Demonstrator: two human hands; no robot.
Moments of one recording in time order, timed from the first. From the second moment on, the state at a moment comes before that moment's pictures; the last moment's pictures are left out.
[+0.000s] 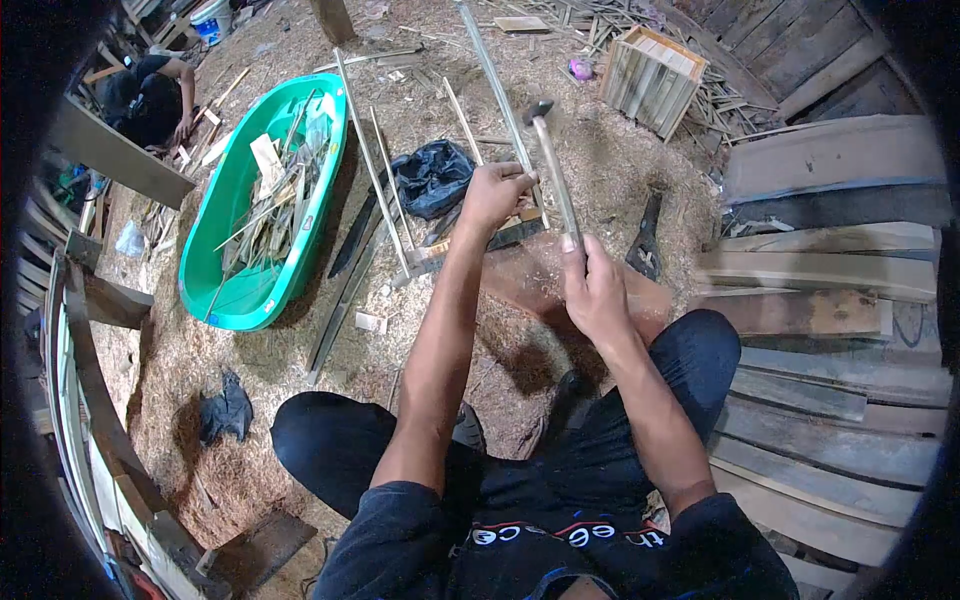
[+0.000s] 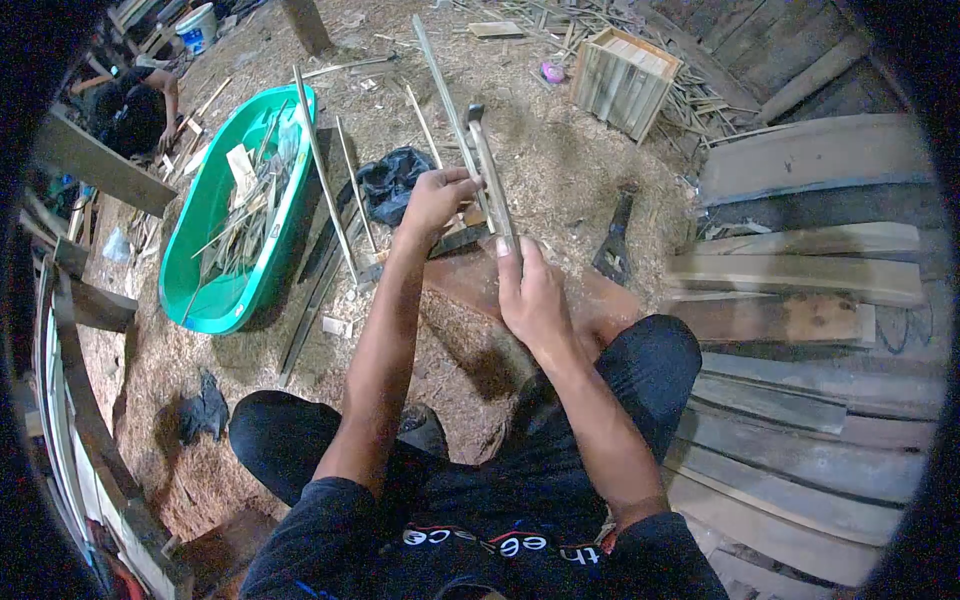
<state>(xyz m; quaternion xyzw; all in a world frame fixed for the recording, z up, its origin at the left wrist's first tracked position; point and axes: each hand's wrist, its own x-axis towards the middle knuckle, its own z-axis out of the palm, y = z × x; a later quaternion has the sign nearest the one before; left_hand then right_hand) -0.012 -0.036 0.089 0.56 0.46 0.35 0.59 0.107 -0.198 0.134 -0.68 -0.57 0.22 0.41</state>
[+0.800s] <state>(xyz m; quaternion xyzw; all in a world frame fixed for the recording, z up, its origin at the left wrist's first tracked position) -0.033 -0.030 0.106 0.57 0.46 0.39 0.56 0.119 -0.190 0.137 -0.68 -0.40 0.40 0.46</state>
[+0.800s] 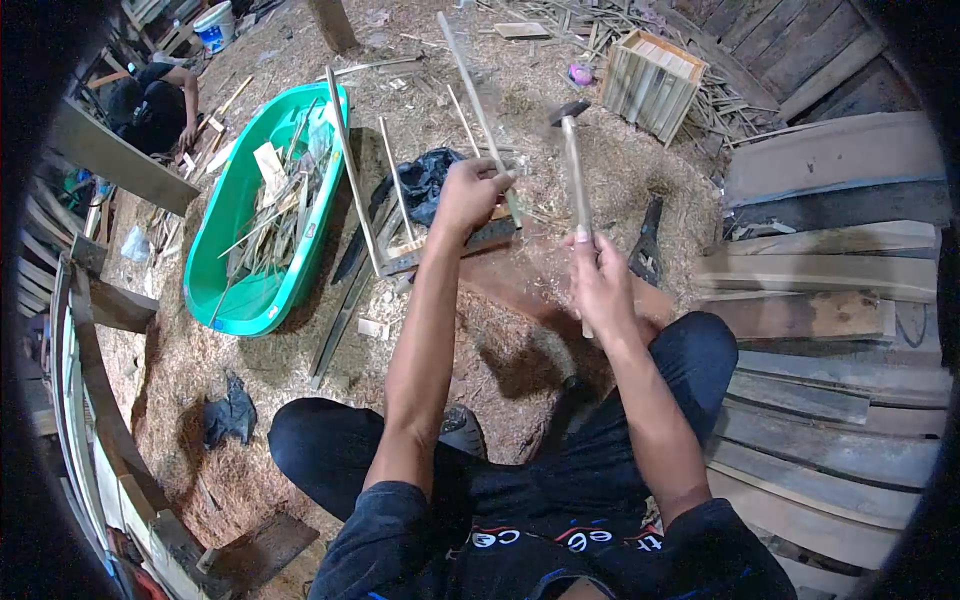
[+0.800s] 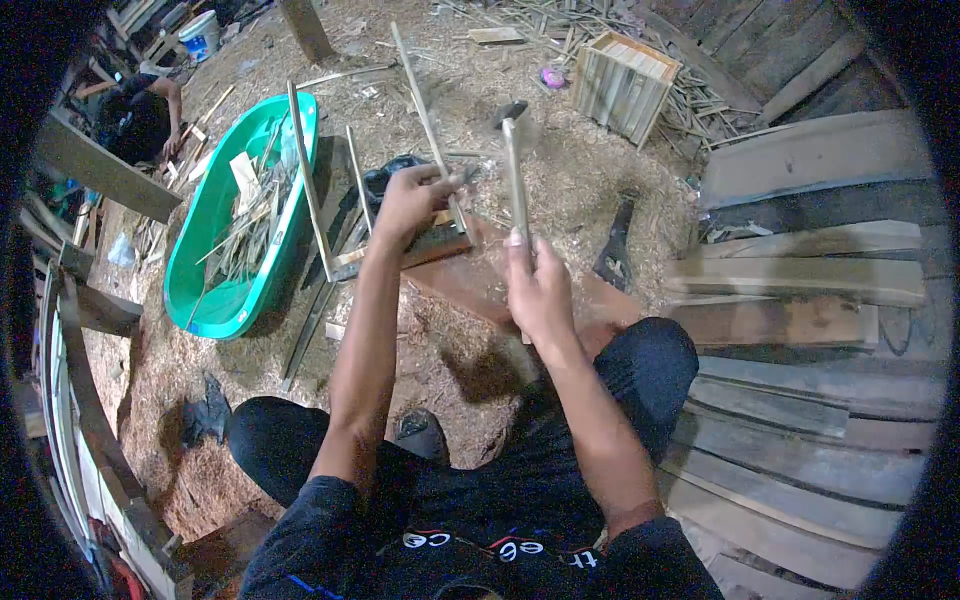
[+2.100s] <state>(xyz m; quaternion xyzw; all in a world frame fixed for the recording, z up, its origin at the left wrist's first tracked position) -0.096 -0.021 -0.011 0.40 0.36 0.55 0.64 0.103 -0.176 0.132 -0.68 -0.45 0.33 0.48</state>
